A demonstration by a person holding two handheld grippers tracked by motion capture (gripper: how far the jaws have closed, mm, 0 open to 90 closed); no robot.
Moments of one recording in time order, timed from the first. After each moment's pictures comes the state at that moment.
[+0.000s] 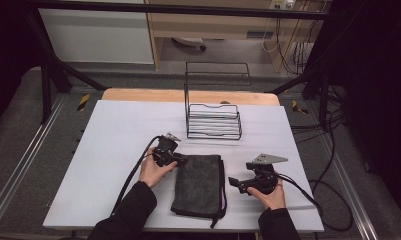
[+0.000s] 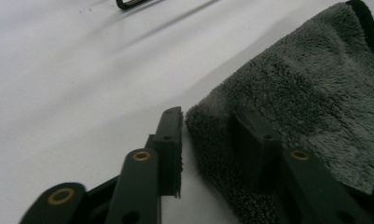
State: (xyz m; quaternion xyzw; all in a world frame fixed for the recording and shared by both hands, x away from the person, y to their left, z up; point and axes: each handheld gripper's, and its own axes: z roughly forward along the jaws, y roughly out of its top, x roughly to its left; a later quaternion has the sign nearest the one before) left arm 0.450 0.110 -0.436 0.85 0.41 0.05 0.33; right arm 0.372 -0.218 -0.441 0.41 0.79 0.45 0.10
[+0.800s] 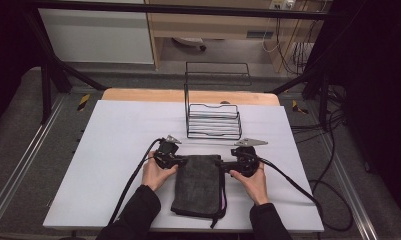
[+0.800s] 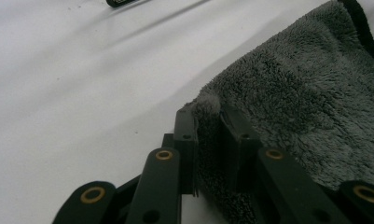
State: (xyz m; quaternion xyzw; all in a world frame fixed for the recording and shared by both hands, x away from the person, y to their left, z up) left arm 0.443 0.107 -0.441 0.84 0.41 0.06 0.35; right arm 0.420 -0.169 -0.433 0.45 0.77 0.44 0.11
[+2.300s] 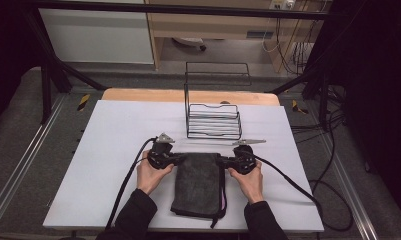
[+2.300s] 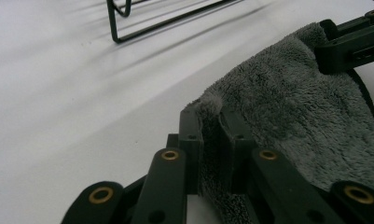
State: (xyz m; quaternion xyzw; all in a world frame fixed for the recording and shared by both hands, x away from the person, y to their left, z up) left arm 0.430 0.123 -0.423 0.82 0.39 0.07 0.41; right arm 0.416 -0.163 -0.430 0.48 0.76 0.44 0.04
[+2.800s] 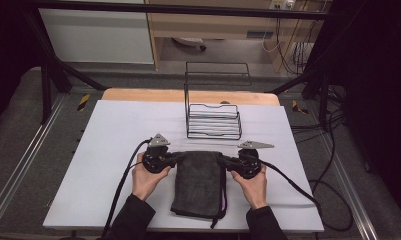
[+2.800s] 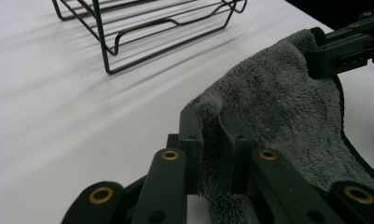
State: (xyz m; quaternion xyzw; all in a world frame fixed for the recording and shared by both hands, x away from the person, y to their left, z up) left arm 0.404 0.130 -0.399 0.80 0.37 0.09 0.46; right arm 0.391 -0.168 -0.408 0.45 0.75 0.48 0.07
